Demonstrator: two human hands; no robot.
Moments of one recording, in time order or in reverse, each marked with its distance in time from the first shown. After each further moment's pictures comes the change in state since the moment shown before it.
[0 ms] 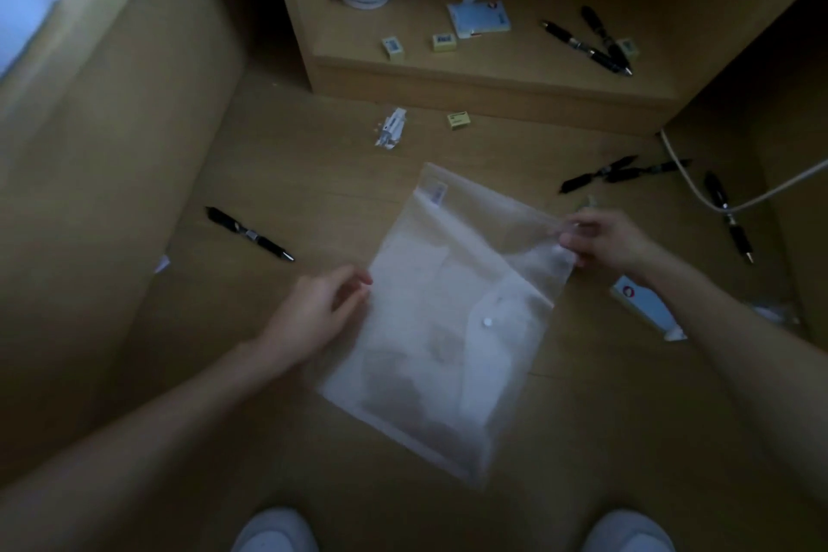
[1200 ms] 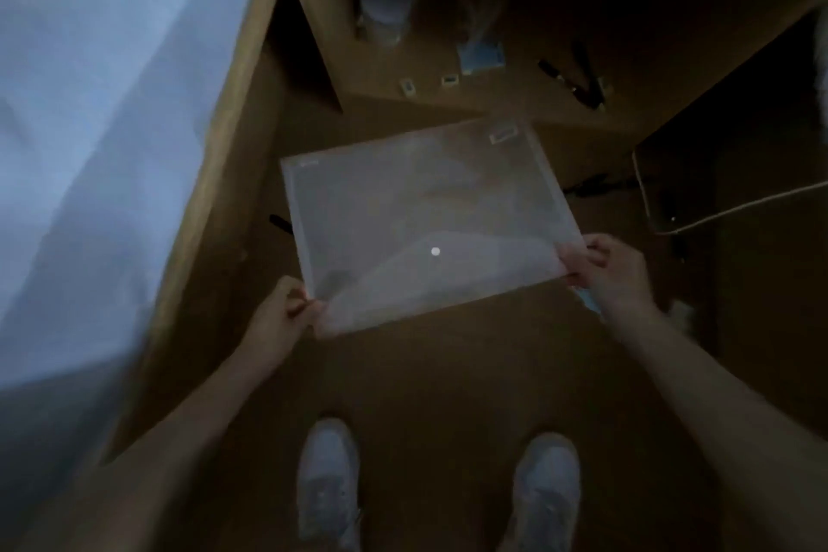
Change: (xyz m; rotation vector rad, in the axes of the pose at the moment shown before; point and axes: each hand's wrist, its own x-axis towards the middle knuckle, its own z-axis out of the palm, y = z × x) left_hand -0.070 0.076 -0.124 -0.416 0.006 -0.643; right_hand -0.130 -0.104 -0.050 0.376 0.181 0.155
